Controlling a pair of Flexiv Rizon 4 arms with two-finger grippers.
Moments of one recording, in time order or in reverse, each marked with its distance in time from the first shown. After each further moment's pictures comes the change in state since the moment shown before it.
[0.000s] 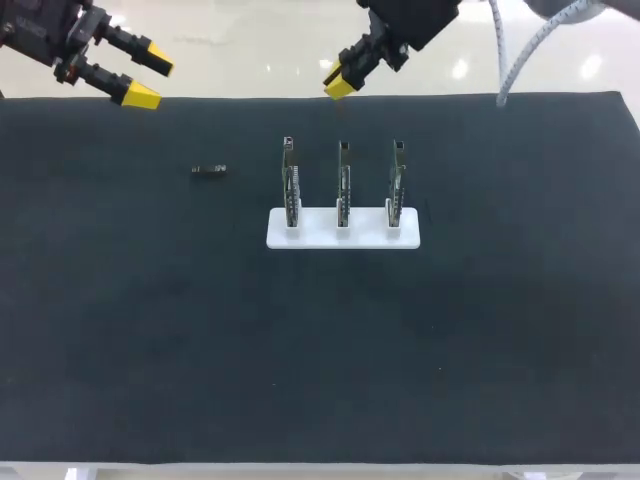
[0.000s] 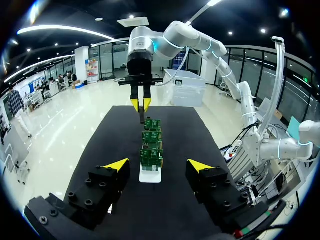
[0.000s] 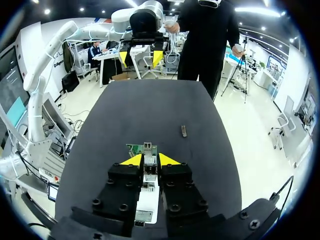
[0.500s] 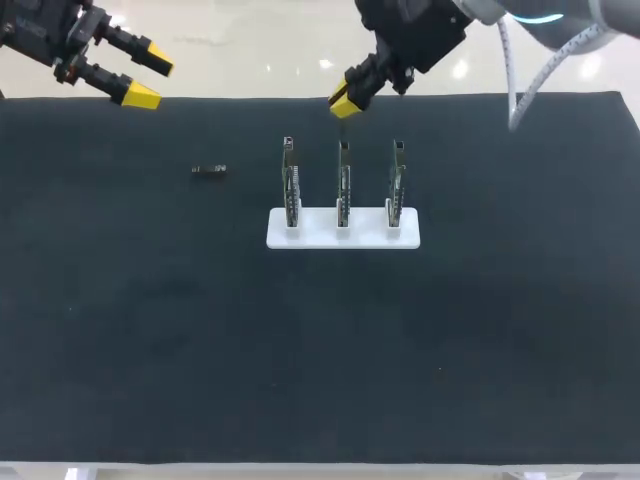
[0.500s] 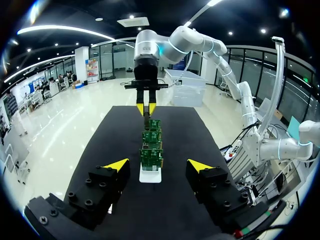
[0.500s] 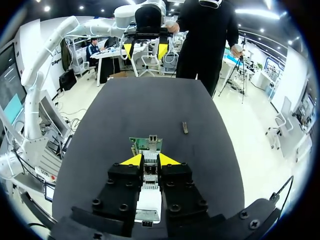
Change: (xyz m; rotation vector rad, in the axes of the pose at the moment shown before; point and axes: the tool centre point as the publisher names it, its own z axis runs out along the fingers) left arm 0.000 0.000 0.000 0.000 0.000 0.000; right arm 0.016 0.012 0.009 0.035 -0.001 -0.005
